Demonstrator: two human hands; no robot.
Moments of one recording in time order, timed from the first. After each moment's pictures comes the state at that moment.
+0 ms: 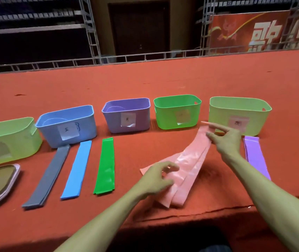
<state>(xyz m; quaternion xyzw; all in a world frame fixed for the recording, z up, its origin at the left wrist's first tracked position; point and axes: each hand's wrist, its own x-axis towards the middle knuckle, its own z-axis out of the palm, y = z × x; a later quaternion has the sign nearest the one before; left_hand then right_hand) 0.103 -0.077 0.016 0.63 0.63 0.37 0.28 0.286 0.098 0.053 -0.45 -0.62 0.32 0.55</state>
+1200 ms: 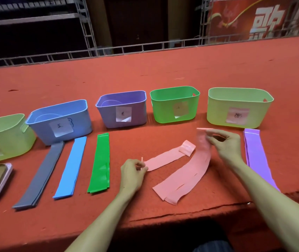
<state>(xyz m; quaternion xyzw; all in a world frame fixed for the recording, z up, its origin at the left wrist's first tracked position) 0.063 -0.073 -0.024 0.45 0.81 0.38 0.07 0.299 0.103 0.008 -0.39 -0.65 0.36 0.54</state>
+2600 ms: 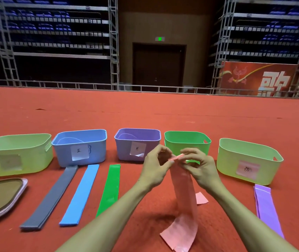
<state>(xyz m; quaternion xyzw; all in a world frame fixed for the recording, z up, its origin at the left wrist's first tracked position) 0.075 -0.035 0.110 0.53 0.53 0.64 0.15 0.216 0.059 0.107 -0.14 -0.78 0.37 0.48</state>
